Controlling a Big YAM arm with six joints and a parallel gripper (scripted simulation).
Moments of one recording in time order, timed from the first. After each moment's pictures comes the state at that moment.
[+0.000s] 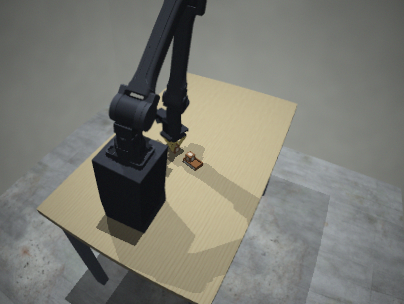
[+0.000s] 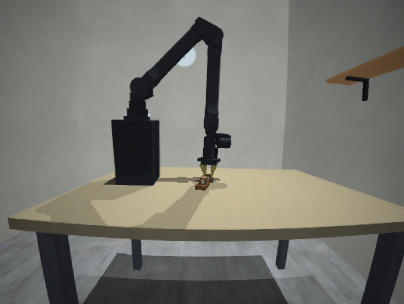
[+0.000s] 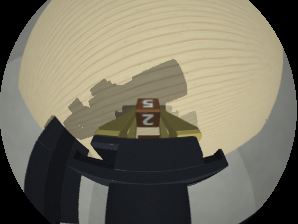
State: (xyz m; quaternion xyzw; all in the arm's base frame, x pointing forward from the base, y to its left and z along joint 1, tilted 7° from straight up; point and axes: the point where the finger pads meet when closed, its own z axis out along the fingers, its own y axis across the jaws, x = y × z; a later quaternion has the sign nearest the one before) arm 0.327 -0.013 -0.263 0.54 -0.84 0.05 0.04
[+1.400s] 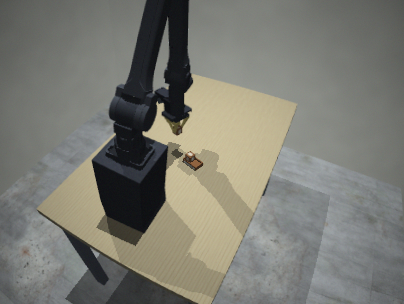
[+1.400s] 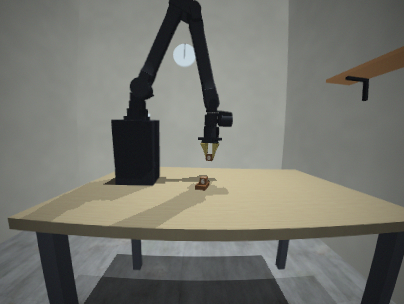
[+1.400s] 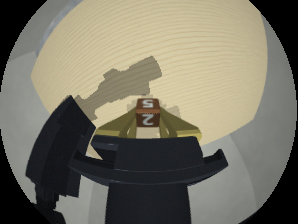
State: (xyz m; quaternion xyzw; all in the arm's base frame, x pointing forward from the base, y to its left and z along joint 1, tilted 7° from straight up) arm 0.328 -0.014 -0.161 0.54 -0.84 0.05 0.03
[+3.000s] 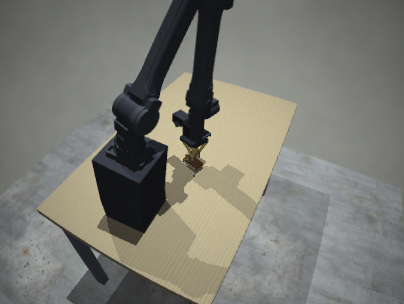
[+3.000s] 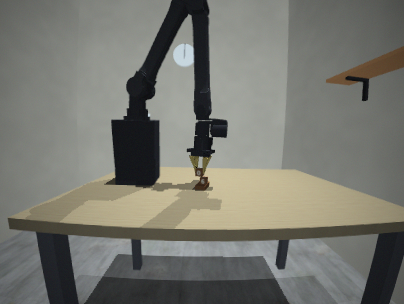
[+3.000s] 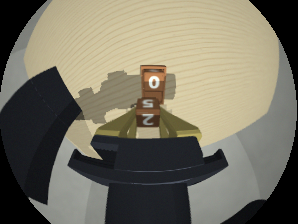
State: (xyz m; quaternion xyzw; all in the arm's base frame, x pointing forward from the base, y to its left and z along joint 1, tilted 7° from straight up) arm 0.271 -0.117 -0.197 0.54 -0.84 0.04 0.04
